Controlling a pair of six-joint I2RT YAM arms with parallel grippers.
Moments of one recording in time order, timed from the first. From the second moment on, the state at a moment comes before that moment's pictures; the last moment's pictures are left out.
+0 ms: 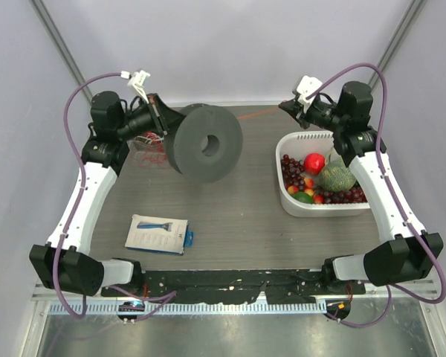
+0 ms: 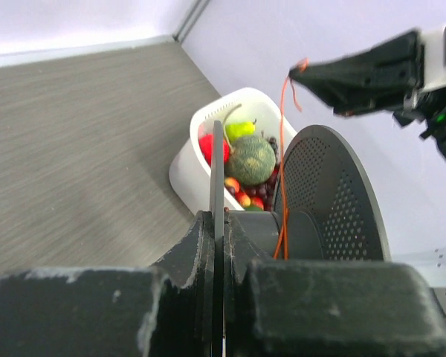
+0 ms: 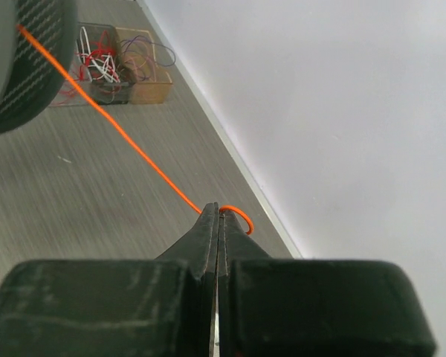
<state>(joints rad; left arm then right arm) -0.19 1.29 1.35 -0.18 0.78 -0.52 0.14 1.34 1.41 -0.19 -0.74 -0.60</state>
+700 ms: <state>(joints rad) -0.03 1.41 1.43 0.25 0.89 -1.04 0.09 1.33 1.23 -0.21 -0.82 -0.80</state>
